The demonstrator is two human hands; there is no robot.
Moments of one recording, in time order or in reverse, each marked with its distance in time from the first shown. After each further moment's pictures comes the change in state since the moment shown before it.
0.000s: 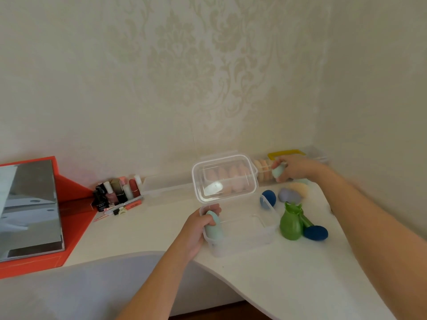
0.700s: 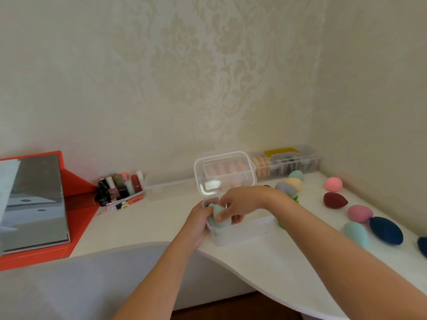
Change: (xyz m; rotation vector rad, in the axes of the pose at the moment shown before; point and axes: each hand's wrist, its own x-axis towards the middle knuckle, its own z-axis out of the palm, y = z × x) left_hand -0.004 0.002 0.000 0.022 0.010 -0.007; right_hand -0.085 -0.099 0.092 -0.282 -0.470 -0.325
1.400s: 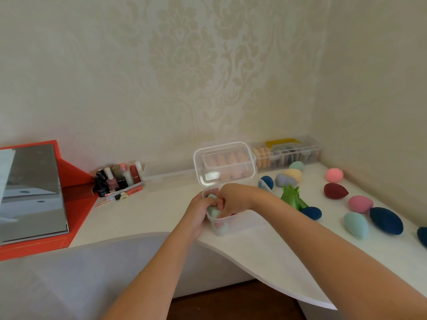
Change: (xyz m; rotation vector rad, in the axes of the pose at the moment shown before) left_hand 0.004 -0.003 -0.001 -0.015 -0.010 -0.012; right_hand 0.021 -0.001 0.023 -0.064 0.134 0.024
